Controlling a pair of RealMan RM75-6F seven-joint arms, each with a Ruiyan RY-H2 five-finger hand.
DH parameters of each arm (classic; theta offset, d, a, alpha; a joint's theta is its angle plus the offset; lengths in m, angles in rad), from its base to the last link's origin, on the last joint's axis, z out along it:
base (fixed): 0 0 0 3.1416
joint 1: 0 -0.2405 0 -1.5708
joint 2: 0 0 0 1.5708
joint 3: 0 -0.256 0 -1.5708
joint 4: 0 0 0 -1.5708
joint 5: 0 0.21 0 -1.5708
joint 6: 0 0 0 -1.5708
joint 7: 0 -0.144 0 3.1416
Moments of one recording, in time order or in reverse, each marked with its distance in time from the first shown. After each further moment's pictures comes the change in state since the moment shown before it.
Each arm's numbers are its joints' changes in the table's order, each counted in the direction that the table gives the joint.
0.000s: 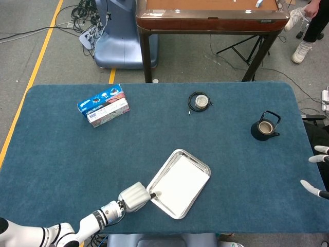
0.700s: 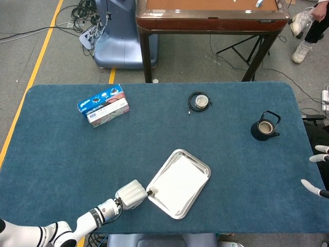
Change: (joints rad) left arm -0.009 -0.021 -0.004 -0.022 0.033 0.012 0.058; right arm -0.005 0.001 -0.001 0.000 0.012 -0.015 0.009
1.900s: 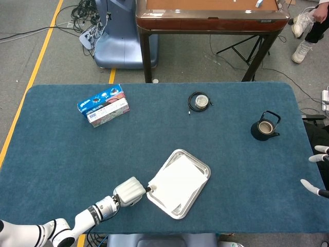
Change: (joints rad) left arm -0.004 -0.010 0.008 -0.037 0.046 0.009 0.078; right arm -0.004 0.006 -0.002 0.007 0.020 -0.013 0.042
